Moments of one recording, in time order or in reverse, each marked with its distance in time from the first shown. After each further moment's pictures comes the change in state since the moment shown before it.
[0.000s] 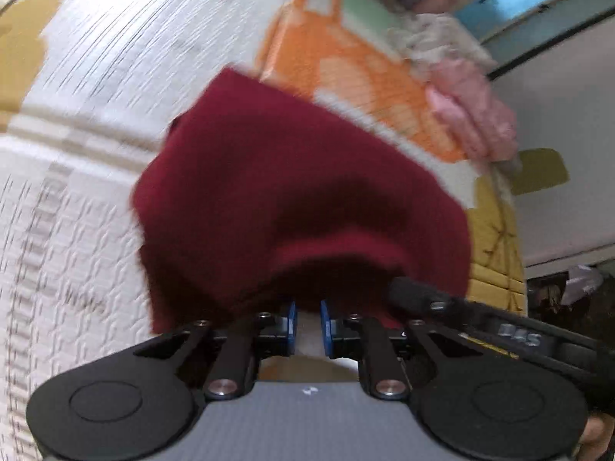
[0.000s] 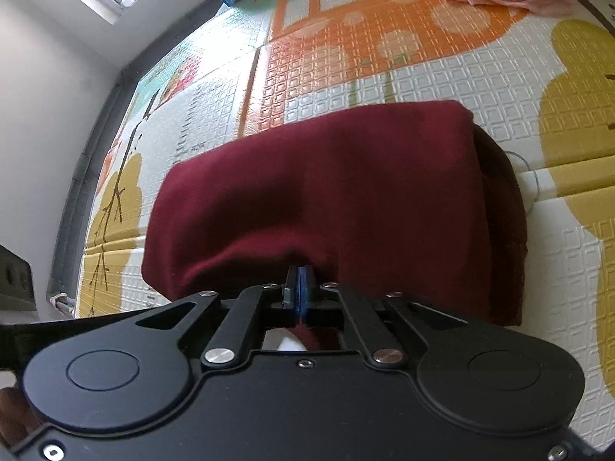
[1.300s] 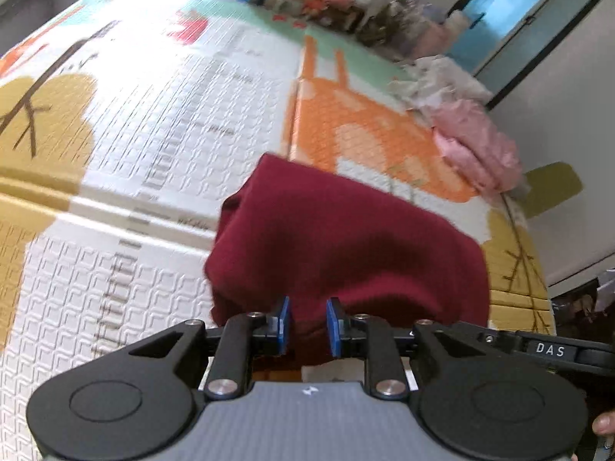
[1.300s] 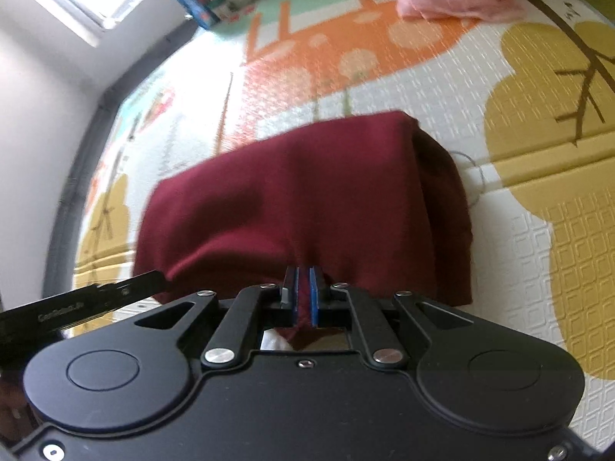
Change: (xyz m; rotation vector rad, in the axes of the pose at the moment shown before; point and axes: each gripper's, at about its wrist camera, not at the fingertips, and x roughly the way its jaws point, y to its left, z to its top) left arm -0.052 -0.002 -0.004 0.091 -0.181 0.094; right arm -0.026 -0.015 -0.002 0.061 -0.046 -0.069
